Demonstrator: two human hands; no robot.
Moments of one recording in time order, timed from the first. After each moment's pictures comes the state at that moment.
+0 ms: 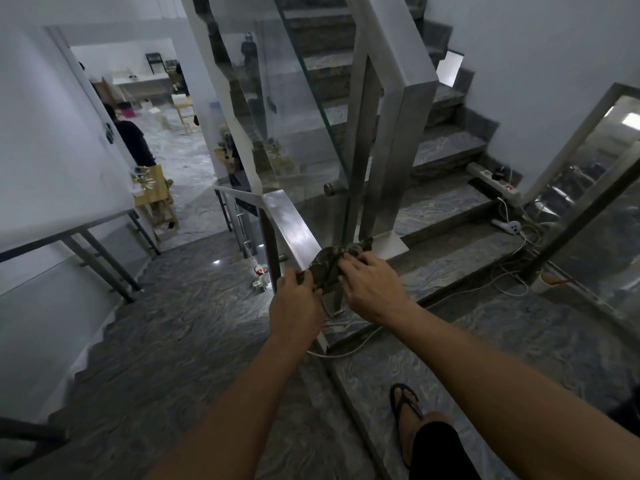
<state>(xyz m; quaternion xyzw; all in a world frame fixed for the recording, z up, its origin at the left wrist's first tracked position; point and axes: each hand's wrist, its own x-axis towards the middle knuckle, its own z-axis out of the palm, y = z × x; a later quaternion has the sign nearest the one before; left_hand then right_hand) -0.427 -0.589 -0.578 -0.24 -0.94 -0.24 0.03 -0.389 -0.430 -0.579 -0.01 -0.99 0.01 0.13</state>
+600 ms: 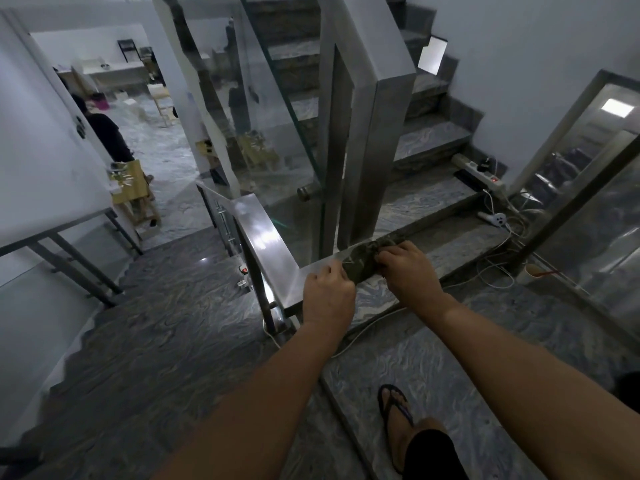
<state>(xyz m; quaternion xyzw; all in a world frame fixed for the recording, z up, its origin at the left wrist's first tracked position) -0.425 -0.489 -0.565 -0.39 -0.92 -0.06 0.05 -0.382 -0.317 -0.589 -0.10 -0.98 0.05 0.16</state>
